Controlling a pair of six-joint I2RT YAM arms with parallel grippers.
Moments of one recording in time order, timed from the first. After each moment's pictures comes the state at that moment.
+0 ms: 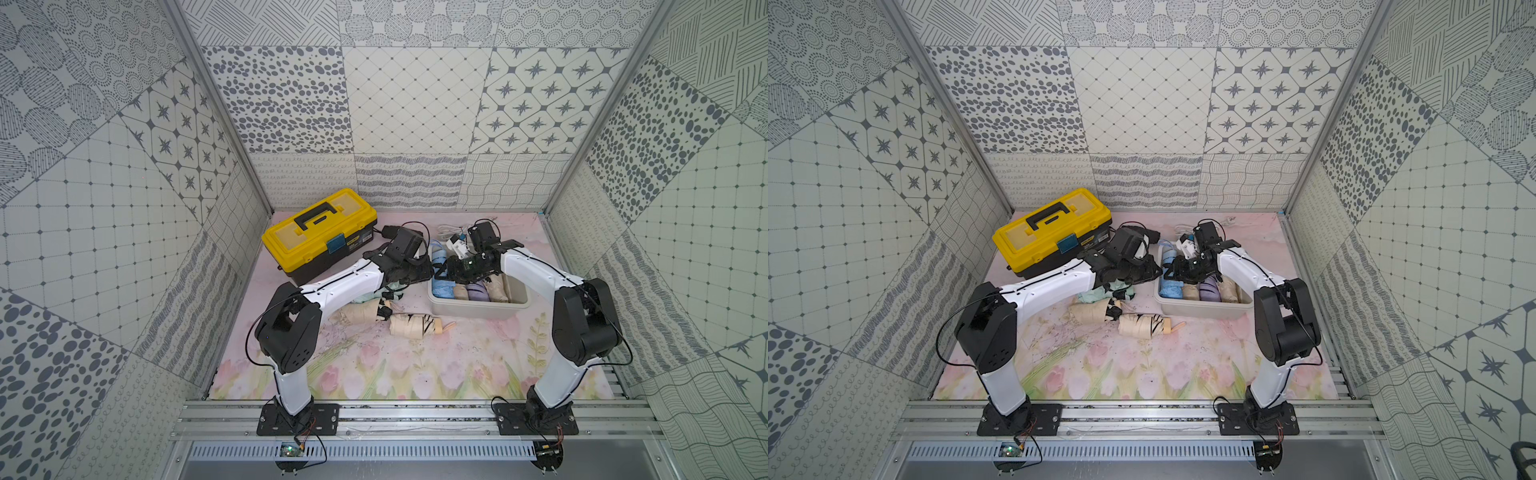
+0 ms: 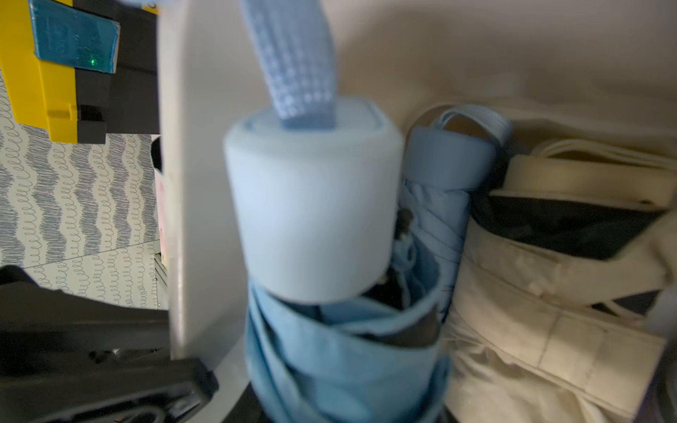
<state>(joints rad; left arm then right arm) -0.67 1.83 1.43 -0.38 0.22 -0.77 0.33 1.78 1.29 -0.63 -0.60 0.34</state>
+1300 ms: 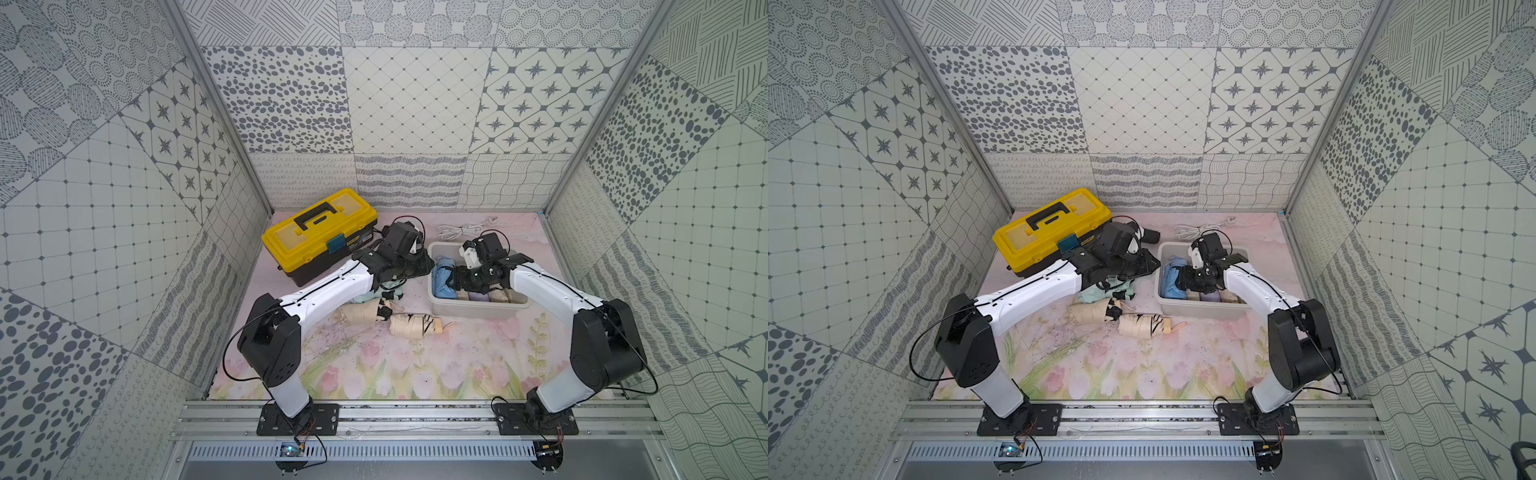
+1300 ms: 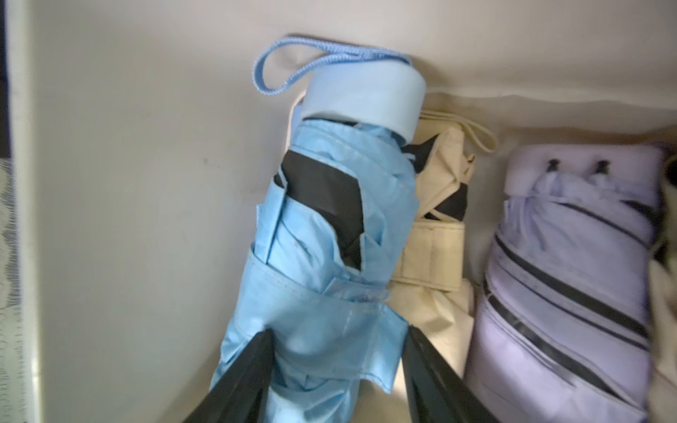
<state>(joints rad) -0.68 1.70 1.42 -0.39 0.20 -0.76 0.35 1.59 1.11 -0.60 -0.24 0.34</state>
